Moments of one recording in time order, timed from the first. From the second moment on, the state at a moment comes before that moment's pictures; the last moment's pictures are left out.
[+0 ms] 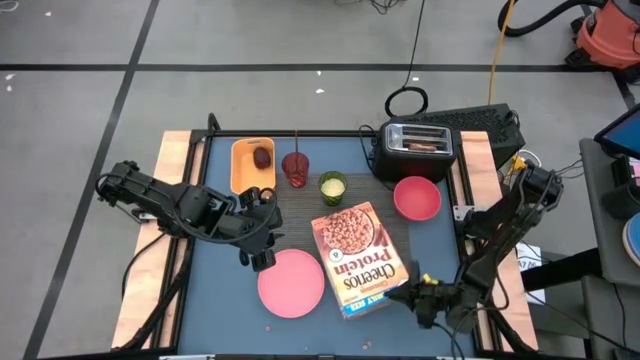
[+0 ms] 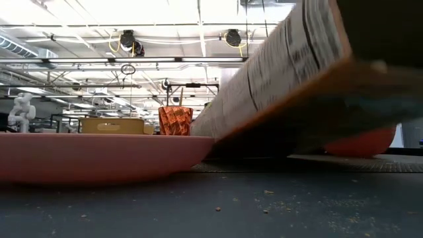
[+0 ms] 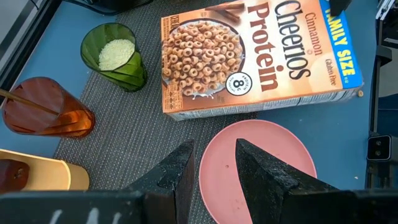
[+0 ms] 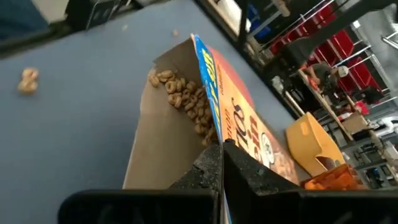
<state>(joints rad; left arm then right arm) -0.39 1.51 1.69 -1.20 -0.37 -0.56 1.02 1.40 0.59 0.19 0.92 -0.23</state>
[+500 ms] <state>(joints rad) -0.39 1.51 1.69 -1.20 -0.37 -0.55 0.91 1.14 0.59 0.19 0.92 -0.39</state>
